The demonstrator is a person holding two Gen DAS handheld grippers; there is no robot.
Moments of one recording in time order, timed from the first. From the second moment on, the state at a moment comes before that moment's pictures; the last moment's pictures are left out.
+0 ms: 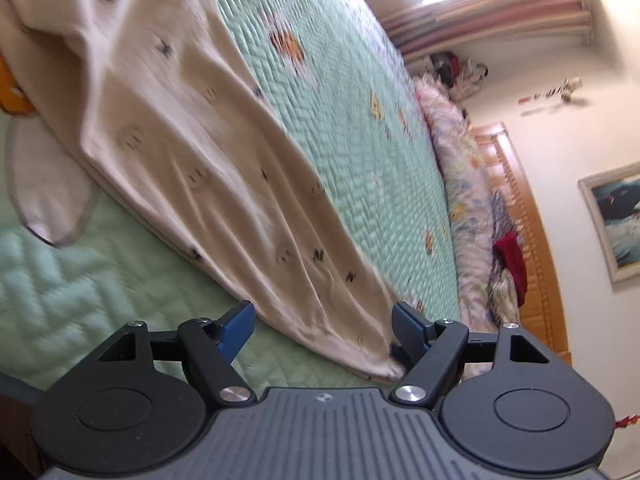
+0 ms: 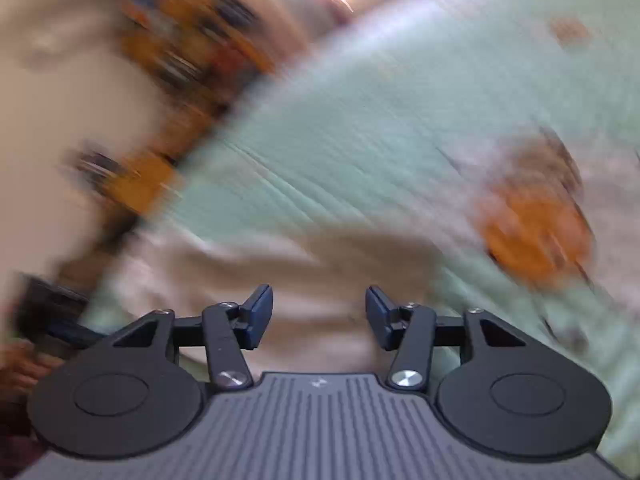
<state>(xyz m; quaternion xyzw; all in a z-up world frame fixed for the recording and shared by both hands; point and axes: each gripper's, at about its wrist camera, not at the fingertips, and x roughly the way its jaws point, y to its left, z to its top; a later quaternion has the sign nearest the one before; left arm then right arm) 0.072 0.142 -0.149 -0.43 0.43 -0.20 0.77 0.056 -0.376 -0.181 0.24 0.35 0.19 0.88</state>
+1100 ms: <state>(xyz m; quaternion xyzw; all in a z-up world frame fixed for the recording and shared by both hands) 0.142 0.442 -0.181 -0.51 0.27 0.00 0.81 0.045 -0.331 -0.174 0.27 0.35 0.09 0.89</state>
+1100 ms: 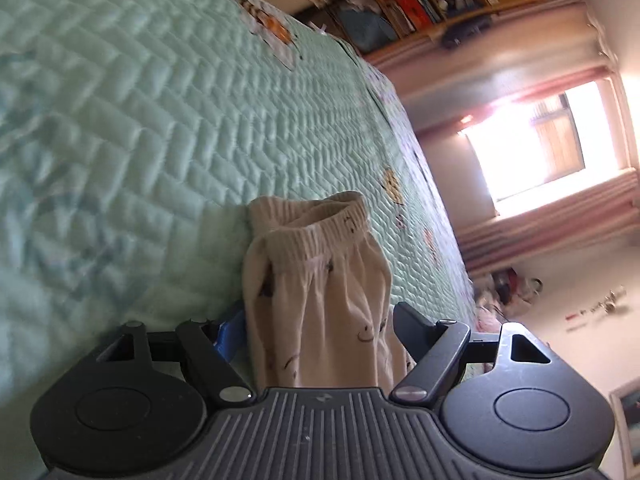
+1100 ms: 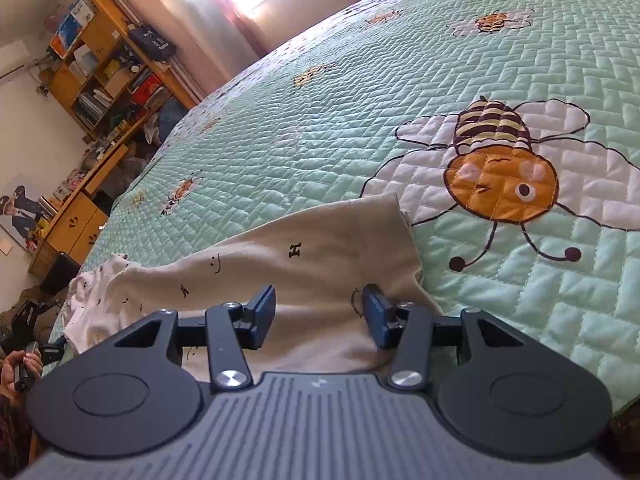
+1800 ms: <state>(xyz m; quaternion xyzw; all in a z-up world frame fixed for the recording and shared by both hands) 0.203 0.453 -0.149 -0.30 0.37 -0.03 0.88 0.055 -0.299 -0.165 0.18 0.38 0.07 0.91</state>
